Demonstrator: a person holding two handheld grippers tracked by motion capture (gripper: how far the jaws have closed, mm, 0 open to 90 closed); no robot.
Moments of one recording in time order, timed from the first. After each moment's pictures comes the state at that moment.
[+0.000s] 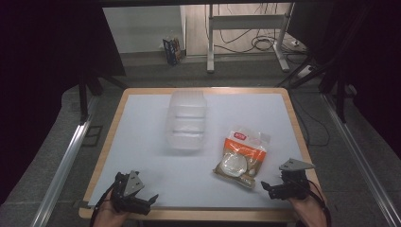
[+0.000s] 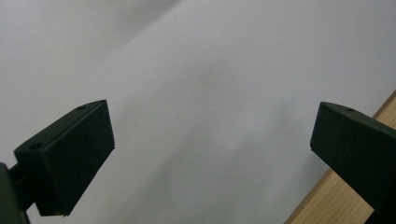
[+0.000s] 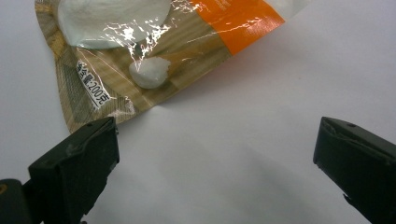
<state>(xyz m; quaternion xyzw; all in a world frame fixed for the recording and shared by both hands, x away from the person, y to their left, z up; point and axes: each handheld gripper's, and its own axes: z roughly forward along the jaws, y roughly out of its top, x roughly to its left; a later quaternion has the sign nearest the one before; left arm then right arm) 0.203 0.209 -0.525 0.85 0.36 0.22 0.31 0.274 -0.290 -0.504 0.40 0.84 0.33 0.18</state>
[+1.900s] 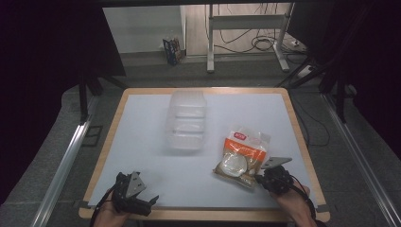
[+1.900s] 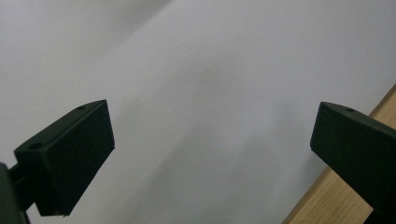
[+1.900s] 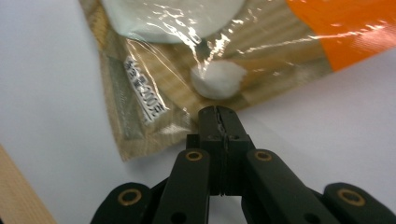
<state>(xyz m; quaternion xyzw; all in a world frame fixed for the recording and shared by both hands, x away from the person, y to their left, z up) 0.203 0.206 -0.526 0.86 0.34 0.23 0.30 0.287 -0.250 -0.510 0.36 0.88 0.28 0.12</state>
